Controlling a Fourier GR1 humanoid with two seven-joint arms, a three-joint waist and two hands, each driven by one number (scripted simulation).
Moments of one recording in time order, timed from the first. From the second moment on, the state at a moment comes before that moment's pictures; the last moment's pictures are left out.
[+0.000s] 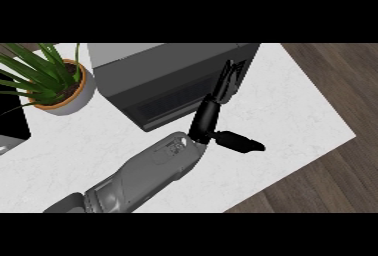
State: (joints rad) left arm -0.94 0.00 -0.93 -0.79 0.79 0.64 -0.65; right arm 0.30 -0.44 -0.16 -2.02 -0.63 0.45 -0.38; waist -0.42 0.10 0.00
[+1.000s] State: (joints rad) left arm -0.95 0.03 -0.99 -0.76 0.86 0.66 -0.71; right arm 0.27 -0.49 -0.17 -2.03 -0.71 0.47 -0.34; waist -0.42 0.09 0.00
